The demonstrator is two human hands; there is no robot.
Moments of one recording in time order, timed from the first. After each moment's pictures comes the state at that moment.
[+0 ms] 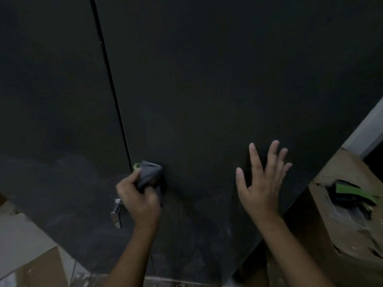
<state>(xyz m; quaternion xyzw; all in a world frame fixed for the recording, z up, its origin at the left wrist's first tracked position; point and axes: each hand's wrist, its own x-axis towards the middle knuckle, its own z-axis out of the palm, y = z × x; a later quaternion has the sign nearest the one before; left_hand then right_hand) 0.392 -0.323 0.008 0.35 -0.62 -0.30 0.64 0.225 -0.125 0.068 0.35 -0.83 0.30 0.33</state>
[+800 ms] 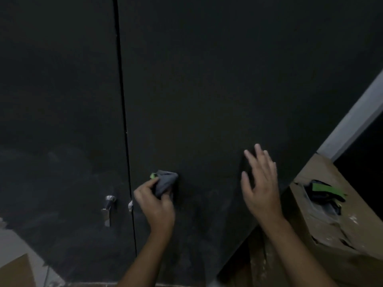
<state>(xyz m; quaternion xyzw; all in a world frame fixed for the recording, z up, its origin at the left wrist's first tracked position) 0.379 -0.280 -0.011 0.35 -0.61 -0.41 0.58 0.240 -0.097 0.080 0.38 -0.84 0.30 0.25</state>
